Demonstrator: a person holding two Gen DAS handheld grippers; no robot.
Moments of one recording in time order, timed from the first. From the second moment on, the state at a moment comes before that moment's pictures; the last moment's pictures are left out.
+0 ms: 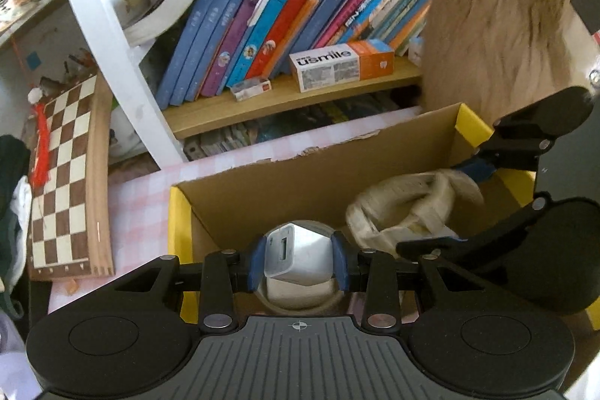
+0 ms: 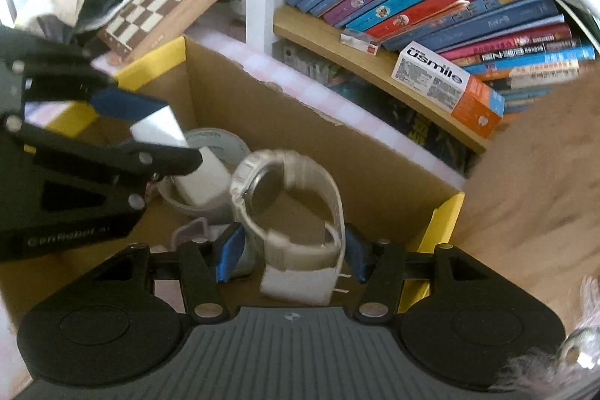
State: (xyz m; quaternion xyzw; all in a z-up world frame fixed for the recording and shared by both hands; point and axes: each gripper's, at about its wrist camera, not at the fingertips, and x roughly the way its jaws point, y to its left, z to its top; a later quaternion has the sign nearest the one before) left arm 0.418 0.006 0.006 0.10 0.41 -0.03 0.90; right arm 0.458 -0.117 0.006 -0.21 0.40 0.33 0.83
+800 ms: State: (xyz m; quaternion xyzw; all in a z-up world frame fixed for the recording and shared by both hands) left arm 0.447 0.008 -0.013 0.11 0.44 -0.03 0.89; right arm 0.438 -0.130 0.011 -0.22 0.37 0.35 0.84
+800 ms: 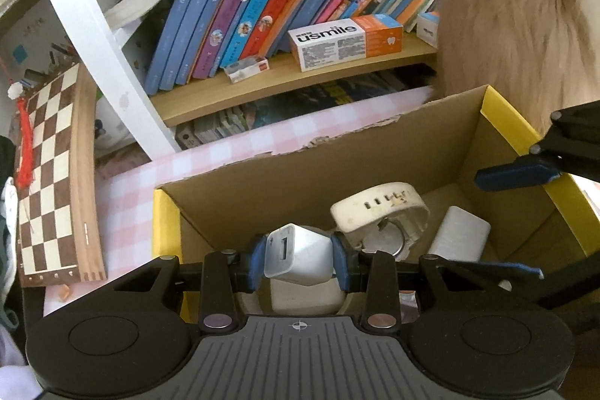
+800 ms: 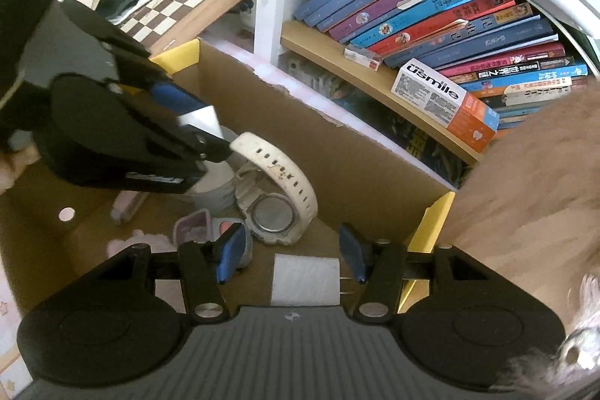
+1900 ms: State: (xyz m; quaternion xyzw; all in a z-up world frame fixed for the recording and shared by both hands) left arm 0.283 0.023 0.083 0.05 0.28 -0.01 0.96; right arm 0.318 -0.161 0.083 -0.14 0.28 0.34 0.89
